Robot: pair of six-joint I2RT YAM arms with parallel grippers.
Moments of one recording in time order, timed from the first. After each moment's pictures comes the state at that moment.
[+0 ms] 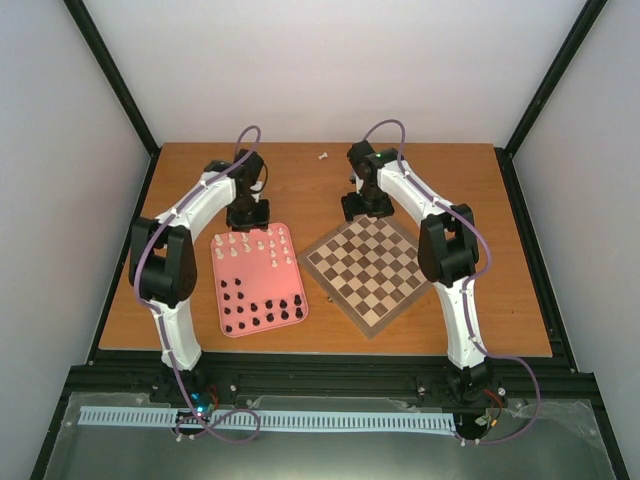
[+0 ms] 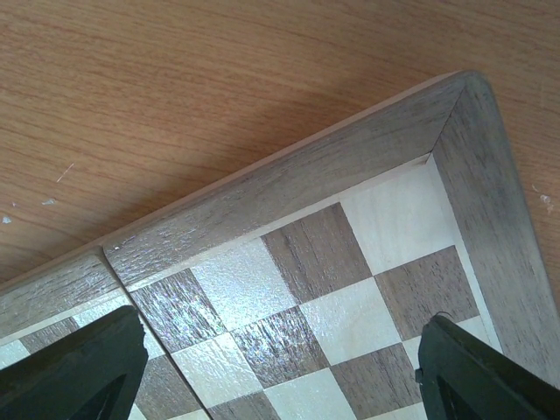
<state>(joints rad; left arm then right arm) -0.27 1.92 1.60 -1.08 0.05 -0.34 0.44 2.29 2.06 -1.18 -0.05 0.21</state>
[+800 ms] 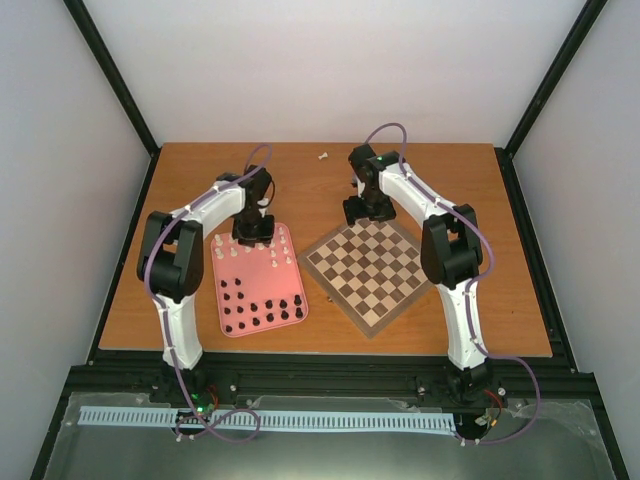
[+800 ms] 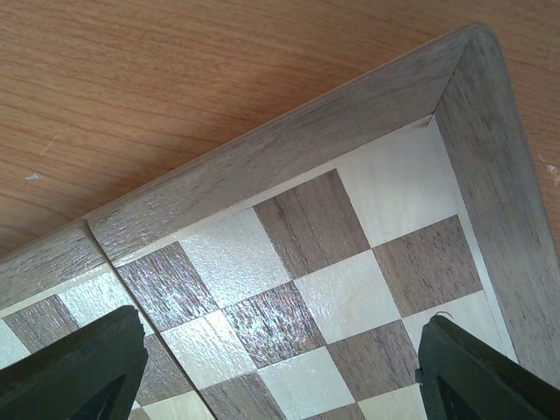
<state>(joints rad) -0.31 1.97 1.50 -1.02 0.05 -0.33 0.44 2.25 1.99 -1.16 -0.05 0.21</state>
